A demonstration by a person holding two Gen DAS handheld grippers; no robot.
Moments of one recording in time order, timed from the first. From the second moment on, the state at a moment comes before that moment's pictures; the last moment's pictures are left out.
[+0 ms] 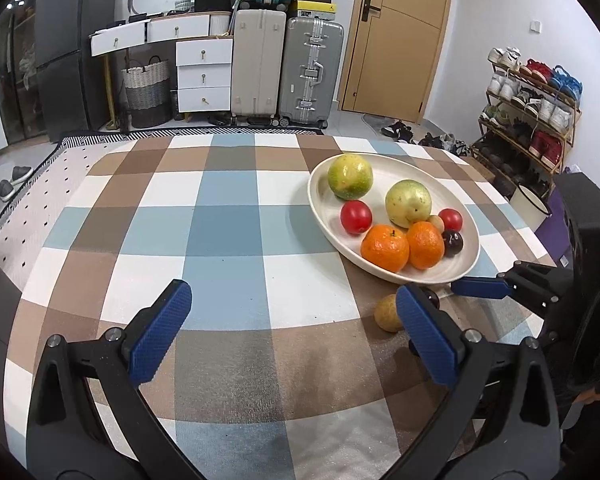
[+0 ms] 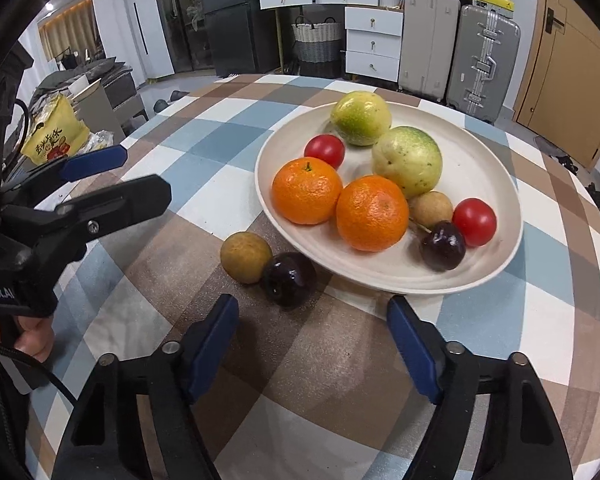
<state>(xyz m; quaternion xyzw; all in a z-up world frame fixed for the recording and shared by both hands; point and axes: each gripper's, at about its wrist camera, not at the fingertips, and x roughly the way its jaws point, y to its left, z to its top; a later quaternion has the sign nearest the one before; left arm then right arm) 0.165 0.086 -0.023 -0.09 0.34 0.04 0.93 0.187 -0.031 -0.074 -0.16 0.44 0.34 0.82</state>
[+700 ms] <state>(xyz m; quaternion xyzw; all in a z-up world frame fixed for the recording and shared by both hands) 0.166 0.087 -0.024 -0.09 0.35 0.04 0.93 0.181 -0.022 -0.072 -0.17 0.42 0.35 0.82</state>
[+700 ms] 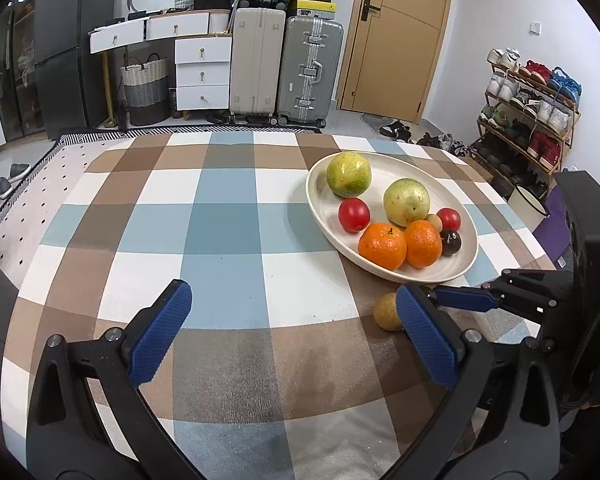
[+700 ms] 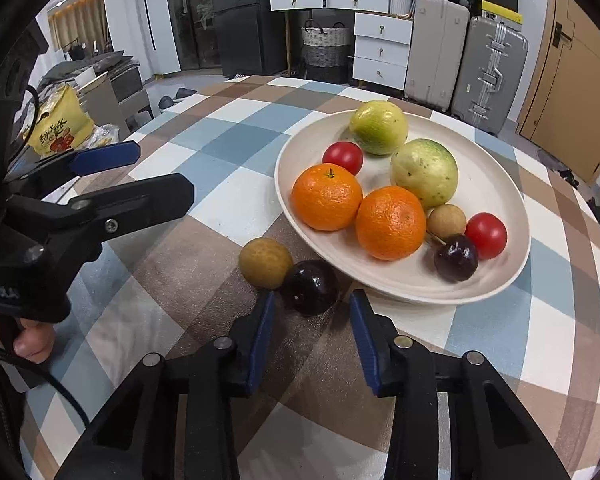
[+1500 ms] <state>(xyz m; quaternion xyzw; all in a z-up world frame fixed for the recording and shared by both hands) 0.181 0.059 -0.050 -0.08 0.41 -0.02 0.91 0.181 -0.061 -0.059 -0.12 0.41 0.38 0.82</state>
